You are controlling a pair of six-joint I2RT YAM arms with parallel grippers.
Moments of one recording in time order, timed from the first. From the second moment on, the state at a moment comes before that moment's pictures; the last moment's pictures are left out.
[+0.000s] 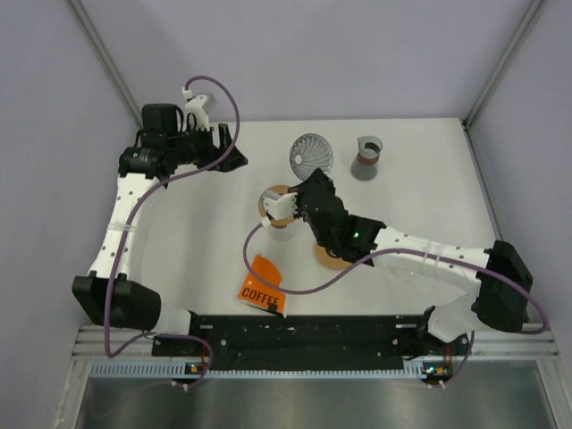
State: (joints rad) left arm -0.09 1.44 1.58 -0.75 0.63 -0.08; right arm 1.04 1.43 1.12 0.03 0.72 -1.25
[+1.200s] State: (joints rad) left arm -0.32 1.40 1.53 -0.68 0.49 -0.06; right arm 1.22 1.60 1.15 0.16 0.82 -1.54
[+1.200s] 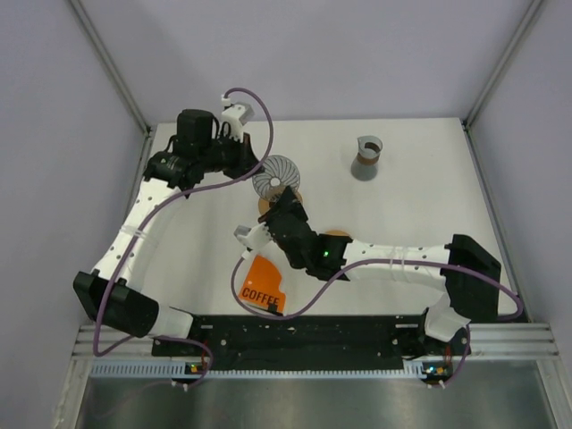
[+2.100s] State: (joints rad) left arm -0.15 1.46 1.47 -0.69 0.73 -0.30; right arm 0.87 1.36 1.47 -0.30 0.05 -0.31
